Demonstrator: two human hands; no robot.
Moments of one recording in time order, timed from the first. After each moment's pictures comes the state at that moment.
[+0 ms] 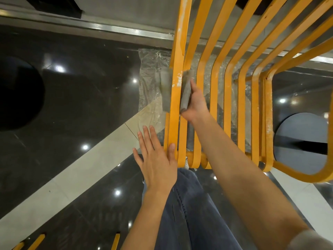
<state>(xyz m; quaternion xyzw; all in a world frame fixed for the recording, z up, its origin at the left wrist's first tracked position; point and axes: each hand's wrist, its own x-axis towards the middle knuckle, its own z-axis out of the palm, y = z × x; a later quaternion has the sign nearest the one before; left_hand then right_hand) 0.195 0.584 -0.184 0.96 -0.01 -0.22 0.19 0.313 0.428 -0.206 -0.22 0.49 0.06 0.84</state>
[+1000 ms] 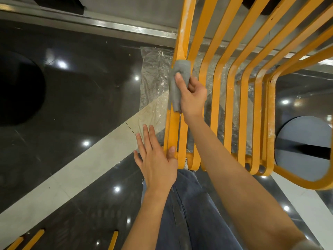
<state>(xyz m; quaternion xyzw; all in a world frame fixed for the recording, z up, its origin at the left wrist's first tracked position) 0.208 0.574 -0.170 0.93 0.05 -0.26 0.24 0.316 0.442 -0.209 -0.60 0.39 -0.12 0.68</state>
